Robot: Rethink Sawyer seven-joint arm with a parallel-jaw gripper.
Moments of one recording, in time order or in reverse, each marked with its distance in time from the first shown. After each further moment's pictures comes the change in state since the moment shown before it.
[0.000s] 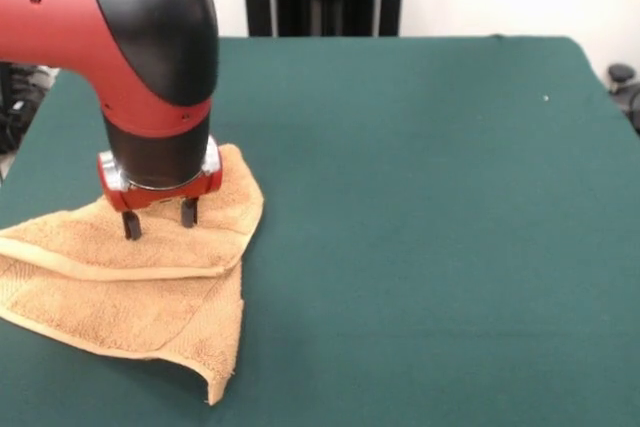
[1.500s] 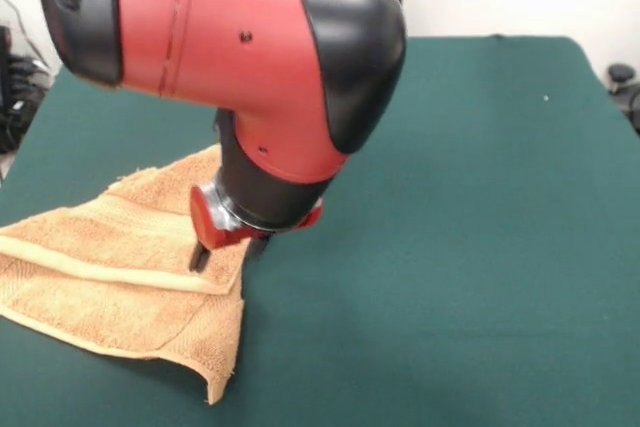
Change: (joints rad) arm 0.217 0.063 0.015 -0.260 -0.128 0.213 0.004
